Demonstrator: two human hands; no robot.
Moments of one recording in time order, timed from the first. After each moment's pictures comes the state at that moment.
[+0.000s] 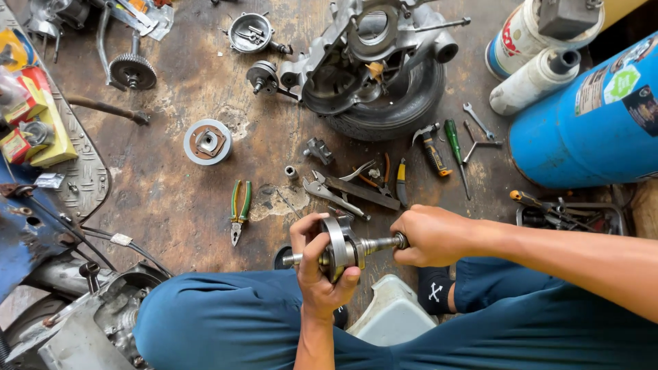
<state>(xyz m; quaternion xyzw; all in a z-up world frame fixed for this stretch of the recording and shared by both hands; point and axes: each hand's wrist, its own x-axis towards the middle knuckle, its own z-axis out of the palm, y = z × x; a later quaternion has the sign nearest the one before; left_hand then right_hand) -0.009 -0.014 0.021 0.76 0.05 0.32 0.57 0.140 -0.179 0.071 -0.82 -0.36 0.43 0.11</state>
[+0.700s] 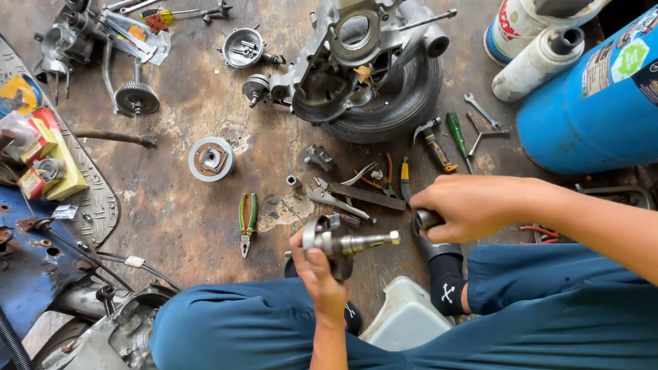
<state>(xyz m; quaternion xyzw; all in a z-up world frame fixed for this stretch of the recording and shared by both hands) 0.002 -0.033 -0.009 0.54 0.17 0.24 0.79 0.195 -0.212 0.107 -0.81 -0.41 0.42 0.05</state>
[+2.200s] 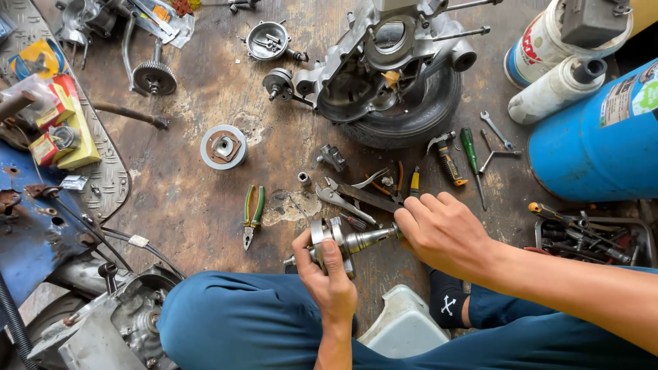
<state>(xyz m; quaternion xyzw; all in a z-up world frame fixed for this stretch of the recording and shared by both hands) -0.006 -0.027 0.015 0.65 0.29 0.28 0.64 0.132 -0.177 0.060 -0.83 -0.55 -0.10 0.02</state>
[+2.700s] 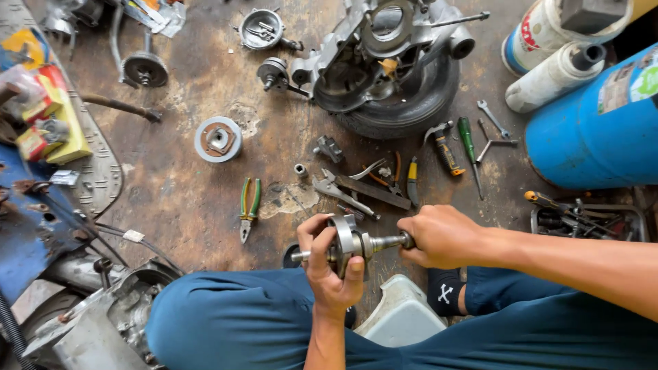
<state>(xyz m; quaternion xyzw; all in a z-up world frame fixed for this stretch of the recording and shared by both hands) -0.010 -0.018 0.008 0.77 0.12 0.31 0.54 0.134 -0.190 0.027 -0.84 -0.43 0.31 0.11</state>
